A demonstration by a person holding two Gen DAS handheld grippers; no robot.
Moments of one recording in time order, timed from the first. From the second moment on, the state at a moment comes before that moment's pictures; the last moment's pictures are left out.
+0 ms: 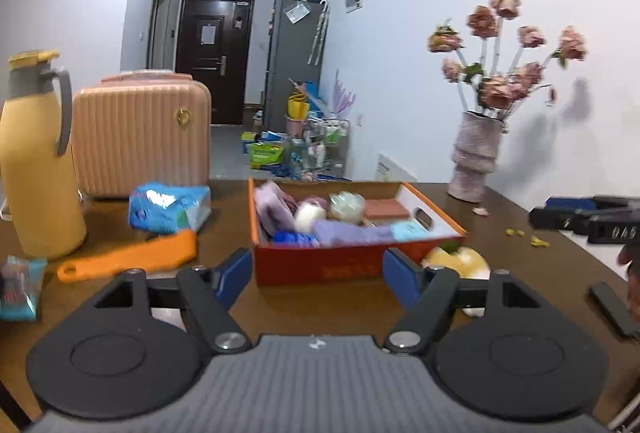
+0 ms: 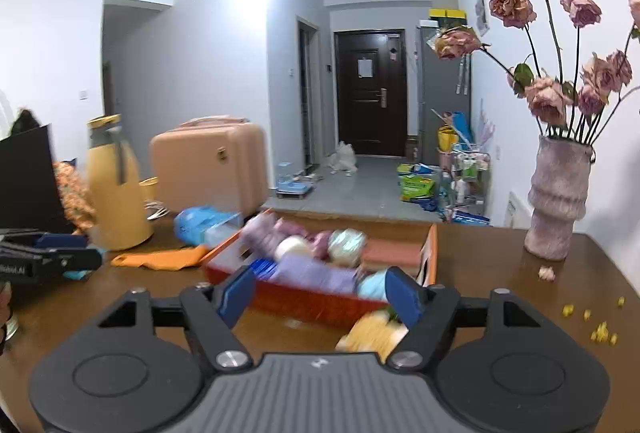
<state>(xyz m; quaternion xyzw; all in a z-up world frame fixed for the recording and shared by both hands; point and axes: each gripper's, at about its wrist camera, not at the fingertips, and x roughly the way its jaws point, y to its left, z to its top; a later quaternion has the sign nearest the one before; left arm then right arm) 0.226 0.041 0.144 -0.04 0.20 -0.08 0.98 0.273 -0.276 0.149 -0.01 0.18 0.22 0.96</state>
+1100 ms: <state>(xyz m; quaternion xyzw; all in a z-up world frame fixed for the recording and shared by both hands) 0.298 -0.028 0.043 -0.06 0.34 -0.13 0.93 0.365 -0.304 0.016 0.08 0.28 0.12 0.95</state>
